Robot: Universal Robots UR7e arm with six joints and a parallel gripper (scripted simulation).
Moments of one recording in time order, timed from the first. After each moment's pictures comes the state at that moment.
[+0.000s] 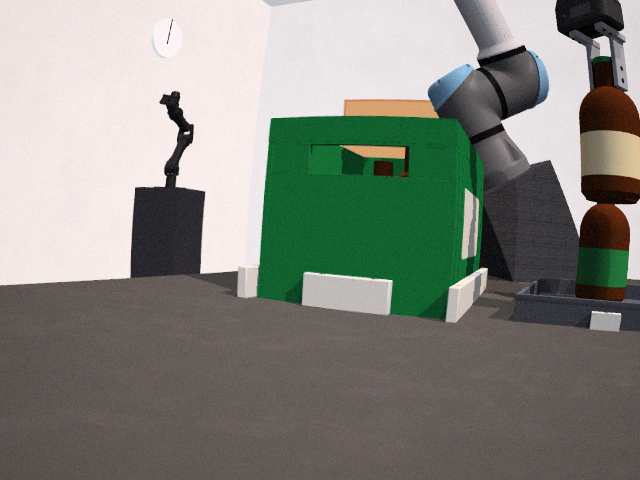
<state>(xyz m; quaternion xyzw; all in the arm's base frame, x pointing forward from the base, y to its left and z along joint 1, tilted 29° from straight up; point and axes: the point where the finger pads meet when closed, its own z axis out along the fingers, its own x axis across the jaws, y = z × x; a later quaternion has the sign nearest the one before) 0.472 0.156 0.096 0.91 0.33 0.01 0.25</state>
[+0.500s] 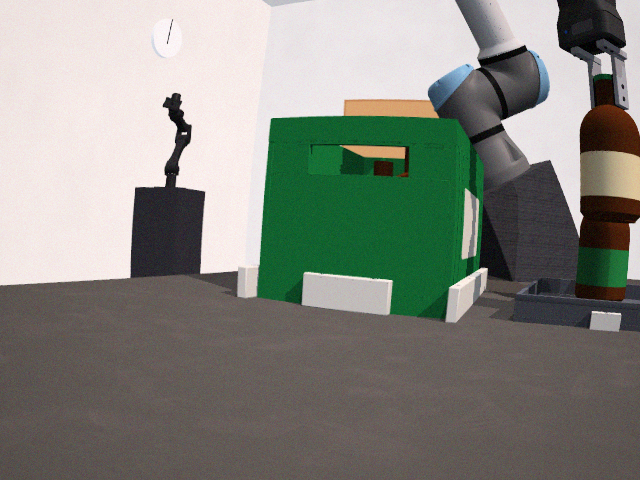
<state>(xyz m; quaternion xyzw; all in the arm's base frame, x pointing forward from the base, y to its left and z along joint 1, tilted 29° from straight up) 0.475 0.146 0.078 0.91 0.33 0.01 0.25</state>
